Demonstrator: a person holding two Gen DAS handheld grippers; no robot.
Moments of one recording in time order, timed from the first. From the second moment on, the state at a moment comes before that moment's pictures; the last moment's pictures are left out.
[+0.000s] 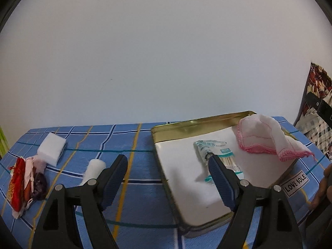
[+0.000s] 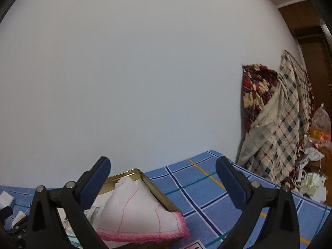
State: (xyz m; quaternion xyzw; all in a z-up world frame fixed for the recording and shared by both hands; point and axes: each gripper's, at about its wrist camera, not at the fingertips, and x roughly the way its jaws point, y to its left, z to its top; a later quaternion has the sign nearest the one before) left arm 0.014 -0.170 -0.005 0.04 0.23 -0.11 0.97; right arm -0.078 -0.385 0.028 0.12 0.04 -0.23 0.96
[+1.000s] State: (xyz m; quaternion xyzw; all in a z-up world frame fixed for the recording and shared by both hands) left arm 0.005 -0.055 -0.004 0.04 0.20 -0.05 0.98; right arm -0.074 -0.235 0.015 0.06 0.07 -0.12 0.99
